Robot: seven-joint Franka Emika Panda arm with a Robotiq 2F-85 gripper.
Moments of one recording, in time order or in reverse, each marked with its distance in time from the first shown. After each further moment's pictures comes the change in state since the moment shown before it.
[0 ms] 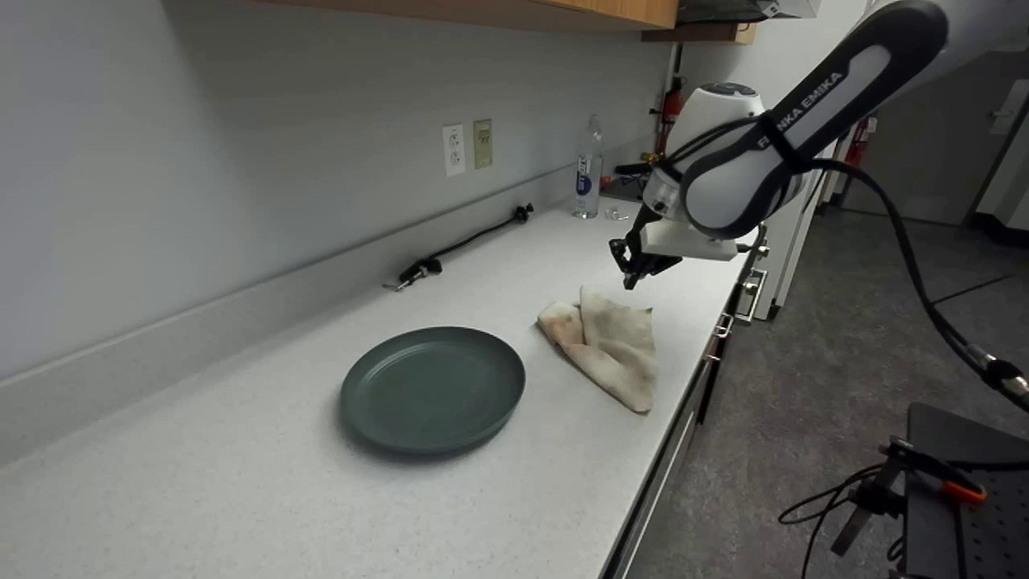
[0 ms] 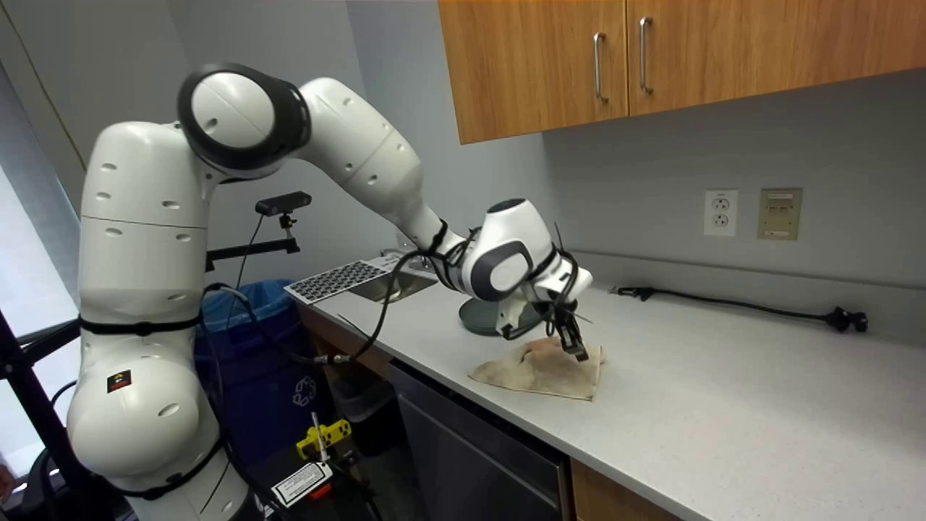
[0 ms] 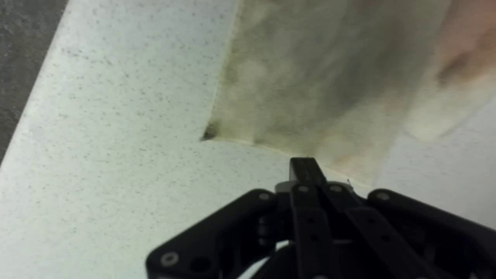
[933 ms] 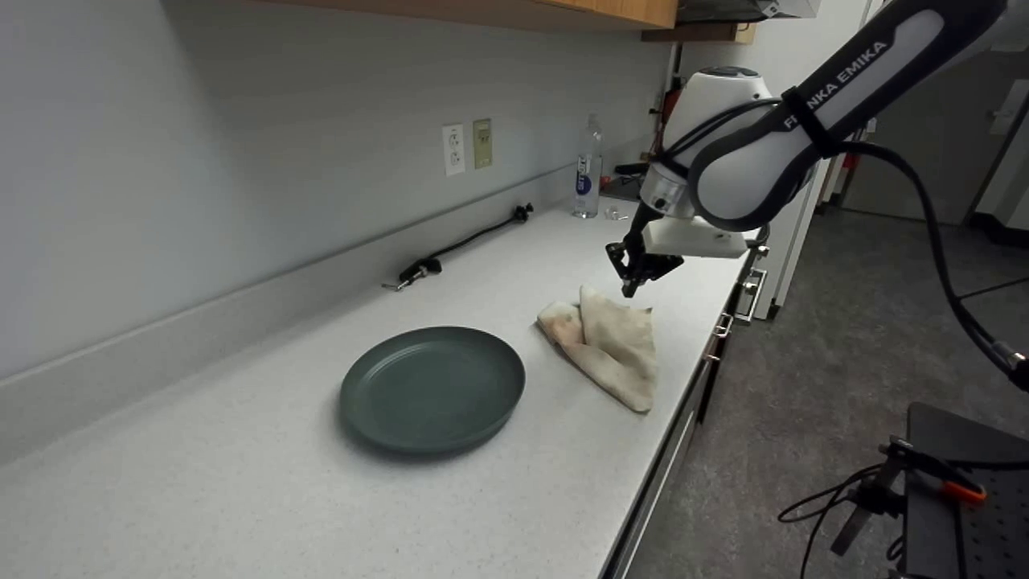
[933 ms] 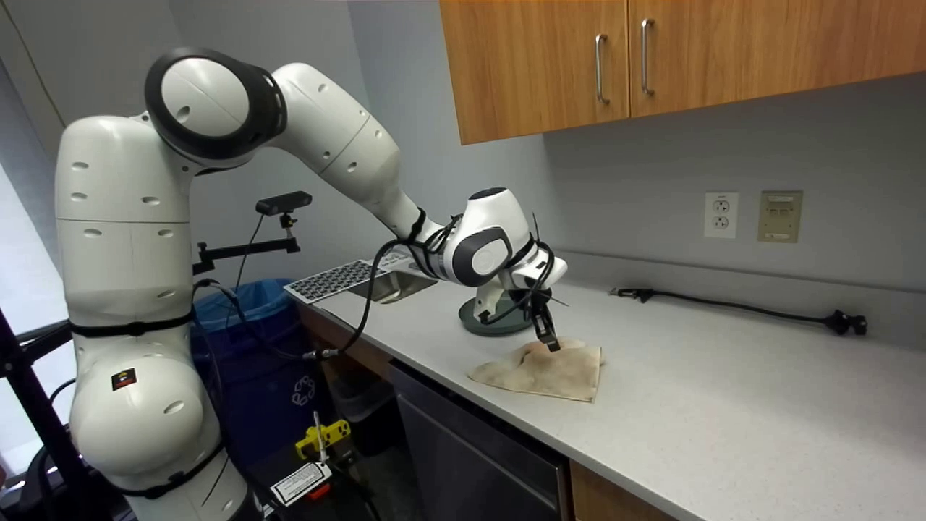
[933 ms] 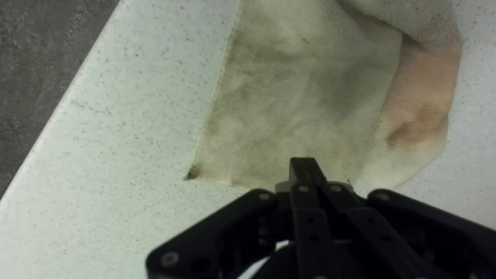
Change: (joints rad) arm 0.026 -0.074 0.039 -0.046 -0.026 -0.084 0.011
